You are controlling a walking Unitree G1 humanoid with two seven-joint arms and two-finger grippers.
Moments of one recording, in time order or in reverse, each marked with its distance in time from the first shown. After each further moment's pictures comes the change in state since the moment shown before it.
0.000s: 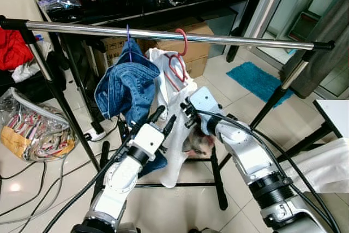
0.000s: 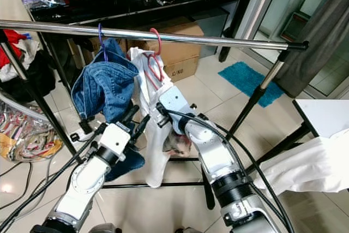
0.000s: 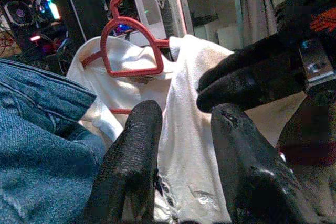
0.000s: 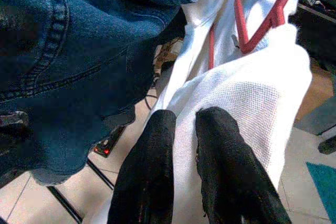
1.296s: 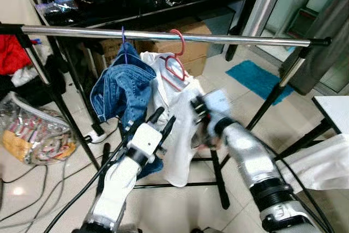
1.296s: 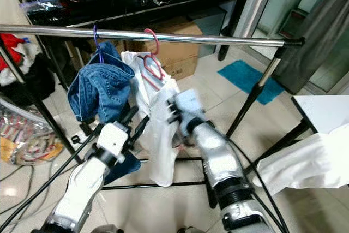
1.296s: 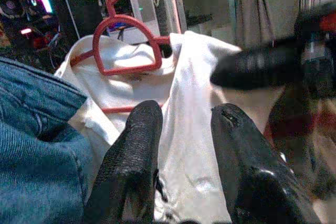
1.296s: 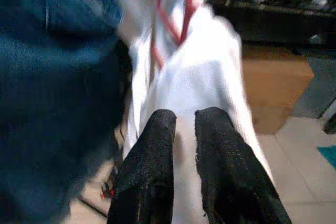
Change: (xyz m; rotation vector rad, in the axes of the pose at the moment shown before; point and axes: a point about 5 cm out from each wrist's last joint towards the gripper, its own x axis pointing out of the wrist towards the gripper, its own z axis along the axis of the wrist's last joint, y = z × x) left arm -0.006 0.000 0.001 -0.069 0.002 -0.006; right arm -0.009 -0.019 -0.017 0.234 -0.155 -0.133
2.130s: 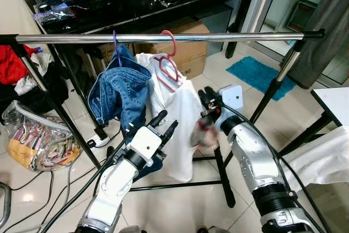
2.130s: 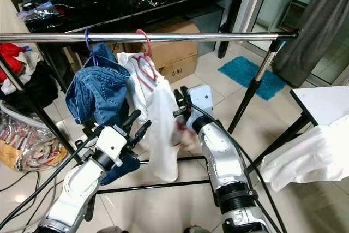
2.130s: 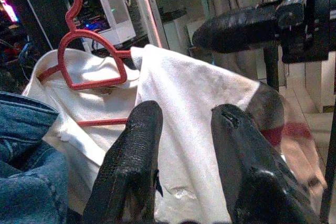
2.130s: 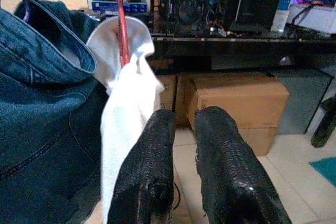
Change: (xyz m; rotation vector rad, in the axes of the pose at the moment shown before) left arm -0.006 0.003 0.004 0.034 0.009 -0.082; right arm -0.008 -0.004 0.009 0.020 -0.117 -0.057
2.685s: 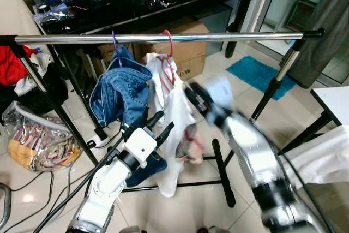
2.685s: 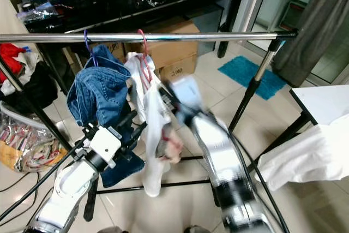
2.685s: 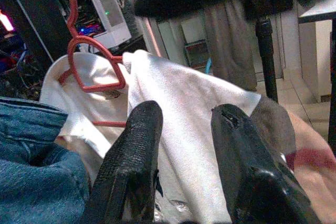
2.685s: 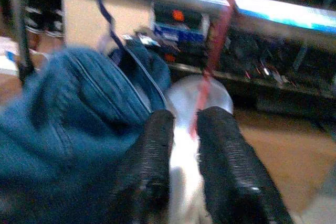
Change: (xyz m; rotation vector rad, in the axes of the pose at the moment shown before) left arm -0.008 0.007 0.003 0.045 0.003 -0.034; right arm 0.017 0.032 0.044 -0.105 -0.081 0.257
